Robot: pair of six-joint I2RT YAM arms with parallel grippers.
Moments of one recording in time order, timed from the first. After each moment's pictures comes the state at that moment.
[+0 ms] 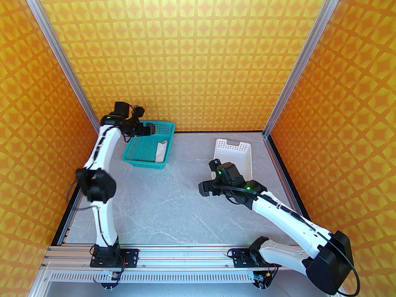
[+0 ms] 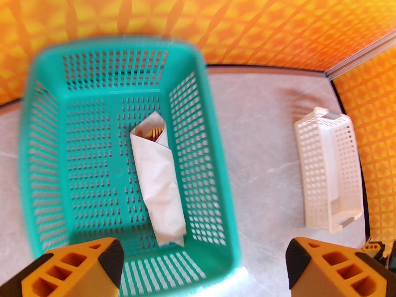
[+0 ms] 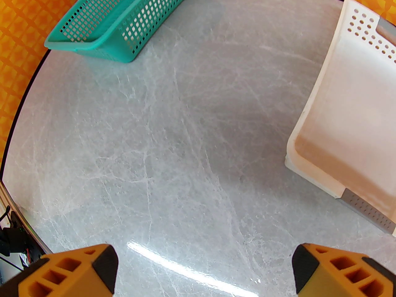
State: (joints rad) left arm -0.06 2.02 2.24 -1.04 0.46 -0.07; right arm 0.58 1.14 0.90 -0.60 -0.03 0.31
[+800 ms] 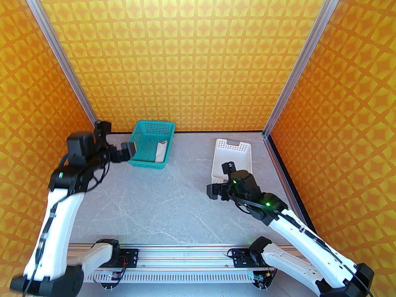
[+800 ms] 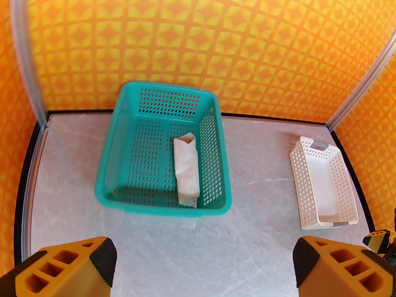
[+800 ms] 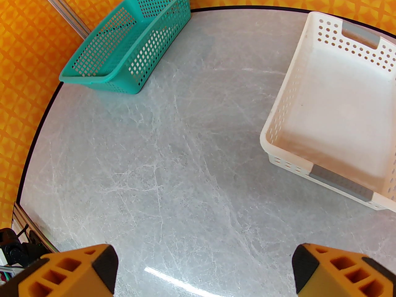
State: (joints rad) left arm -0.05 1.02 1.35 -0.78 0.22 -0.21; right arm 0.57 0.86 0.82 -0.64 0.03 0.41
